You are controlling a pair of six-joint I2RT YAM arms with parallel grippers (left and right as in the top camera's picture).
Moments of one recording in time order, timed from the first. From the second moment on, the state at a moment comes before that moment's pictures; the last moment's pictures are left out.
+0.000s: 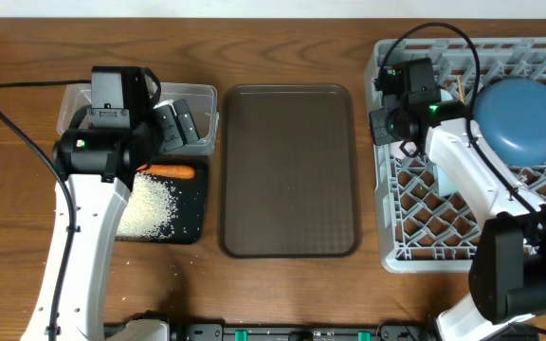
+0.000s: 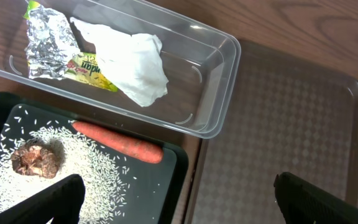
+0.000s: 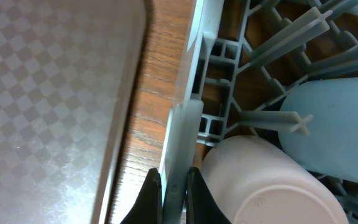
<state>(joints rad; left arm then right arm) -0.04 1.36 1.32 -0.93 0.02 -0.35 0.21 1.77 1.29 -0.59 0.01 -0.01</state>
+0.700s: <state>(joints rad) -0.04 1.36 1.32 -0.93 0.02 -0.35 0.23 1.77 1.29 -0.48 -0.01 0.01</state>
